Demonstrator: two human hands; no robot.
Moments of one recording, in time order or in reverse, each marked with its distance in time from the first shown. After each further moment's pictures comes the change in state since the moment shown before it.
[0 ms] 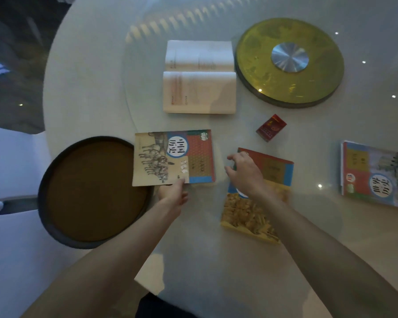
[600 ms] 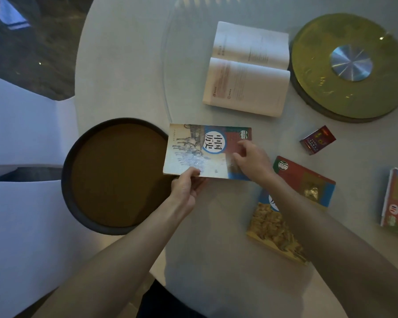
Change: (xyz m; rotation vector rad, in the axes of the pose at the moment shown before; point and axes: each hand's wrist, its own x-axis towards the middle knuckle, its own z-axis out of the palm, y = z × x) left_hand 0.023 0.033 -0.046 -0.580 -0.230 -0.129; right_hand 0.072 -0.064 0.040 -0.018 -0.116 0.001
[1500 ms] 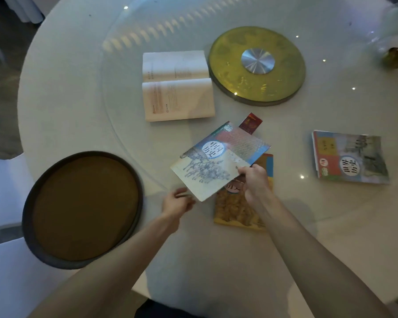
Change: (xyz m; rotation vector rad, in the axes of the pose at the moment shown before) left_hand -0.034 -0.079 0.015 0.798 -0.154 0.126; right_hand -0.129 0.071 -0.049 1.377 0.351 0.553
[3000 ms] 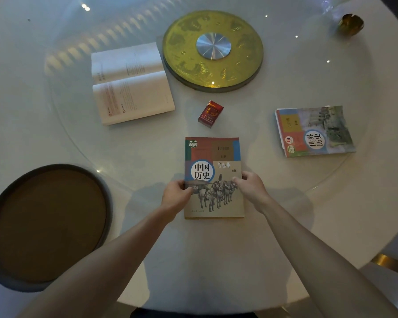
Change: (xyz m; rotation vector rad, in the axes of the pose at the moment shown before) left_hand -0.006 -0.003 0.088 0.677 -0.119 0.255; right_hand 0.030 0.031 -0.127 -0.623 0.031 -0.103
